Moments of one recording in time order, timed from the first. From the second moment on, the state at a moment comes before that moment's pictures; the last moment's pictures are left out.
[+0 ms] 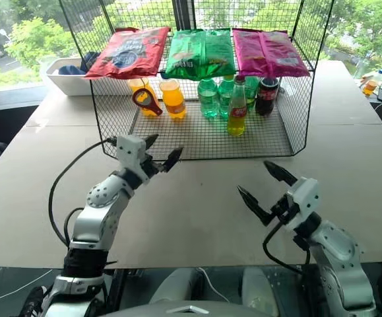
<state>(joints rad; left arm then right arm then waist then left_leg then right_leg) -0.33 0.28 0.04 -0.02 -0.19 0.15 -0.39 0.16 -0.37 0.00 -0.55 0.41 0.04 0.63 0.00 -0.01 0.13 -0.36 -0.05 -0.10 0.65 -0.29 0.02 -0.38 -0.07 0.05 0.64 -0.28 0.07</state>
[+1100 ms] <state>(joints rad) -0.69 0.25 0.19 0.47 -0.17 -0.12 -0.30 0.15 -0.35 0.06 -0.59 0.36 0.08 0.53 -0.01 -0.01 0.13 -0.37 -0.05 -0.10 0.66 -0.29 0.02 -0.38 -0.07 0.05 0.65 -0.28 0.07</state>
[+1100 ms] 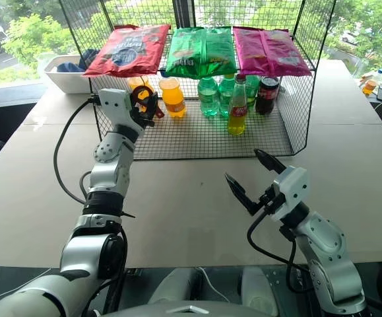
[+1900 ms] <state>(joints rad) -0.63 0.15 0.40 0.20 -0.78 0.45 -0.31 0.16 -0.34 0.06 -0.59 0.35 0.07 0.54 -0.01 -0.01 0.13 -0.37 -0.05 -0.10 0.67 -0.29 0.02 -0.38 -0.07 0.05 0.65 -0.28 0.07</state>
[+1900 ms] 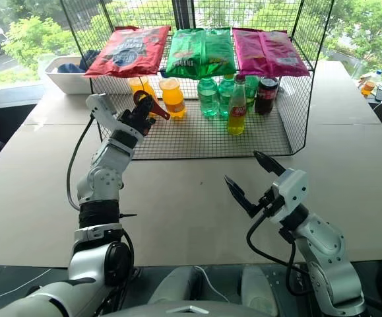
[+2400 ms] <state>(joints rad) -0.63 0.13 0.51 0.17 -1.07 0.65 -0.27 0.16 -0.34 0.06 -0.59 0.34 0.07 0.54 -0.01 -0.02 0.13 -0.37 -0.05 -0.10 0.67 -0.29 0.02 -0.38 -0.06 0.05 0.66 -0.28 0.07</state>
